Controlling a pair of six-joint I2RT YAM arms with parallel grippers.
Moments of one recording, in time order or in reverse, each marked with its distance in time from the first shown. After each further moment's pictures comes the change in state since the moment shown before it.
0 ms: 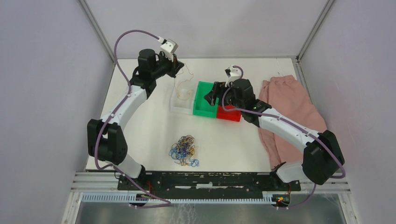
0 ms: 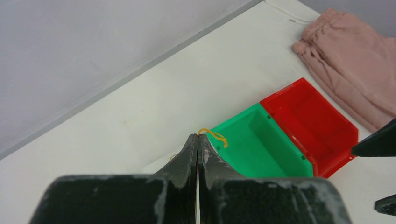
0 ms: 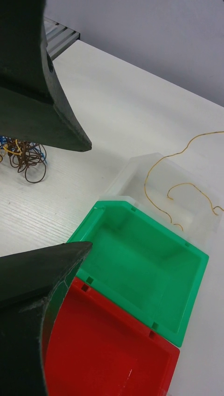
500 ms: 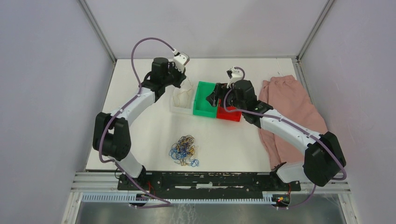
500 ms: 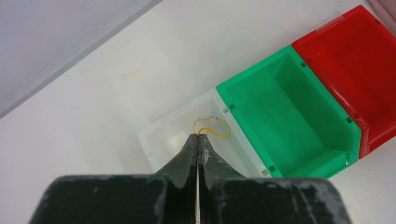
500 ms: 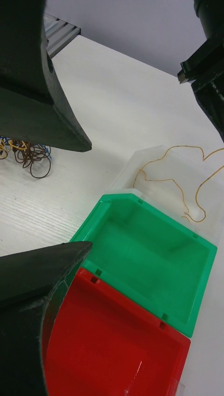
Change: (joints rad) left arm -0.077 0.054 -0.070 -0.104 -0.183 0.171; right arm -0.013 -0.018 -0.023 -0.014 0.002 0.001
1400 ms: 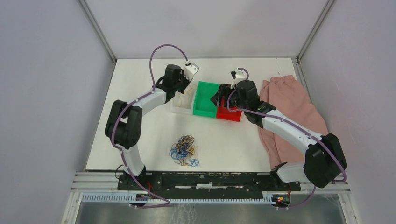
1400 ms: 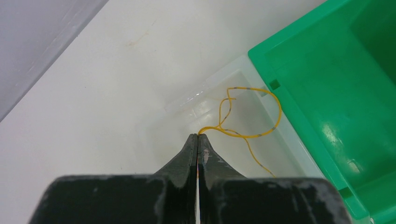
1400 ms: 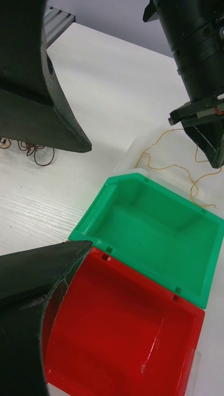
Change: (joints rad) left arm -0.064 0.200 -0.003 0.069 -0.226 0.177; right arm -0.041 -0.018 -0.029 -0.039 0.006 -0.001
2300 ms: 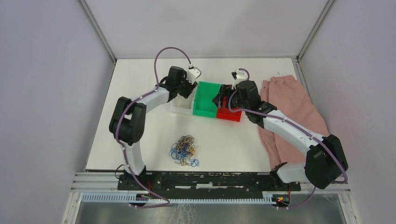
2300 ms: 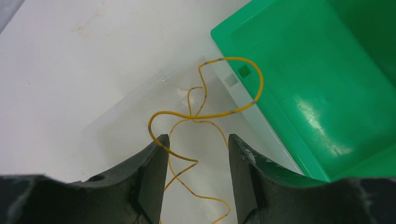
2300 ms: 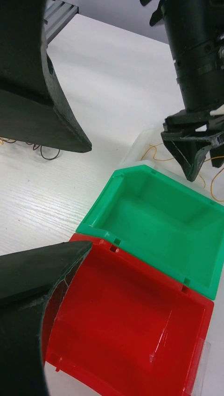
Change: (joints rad) left arm -0.011 0.091 0.039 -0.076 0.058 -0.021; right arm -0.011 -0.010 0.000 -0.042 0.000 -0.016
